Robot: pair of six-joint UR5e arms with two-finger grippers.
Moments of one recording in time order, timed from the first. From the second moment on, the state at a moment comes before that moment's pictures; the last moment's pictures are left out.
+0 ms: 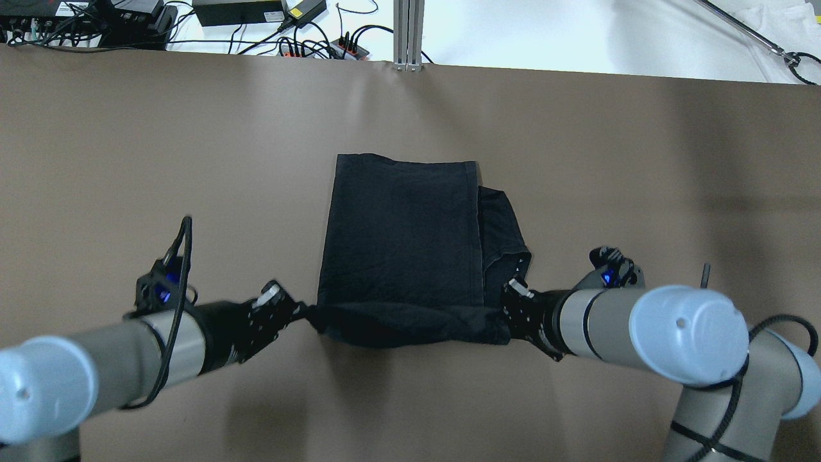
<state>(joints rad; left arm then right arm) -0.33 -1.79 -2.19 -2.10 -1.39 -2.19 0.48 -1.33 2.19 -1.35 1.70 2.15</state>
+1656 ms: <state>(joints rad) -0.85 -2.50 -0.89 -2.49 -1.69 -1.89 0.93 -0.79 1.13 -1.00 1.91 1.33</state>
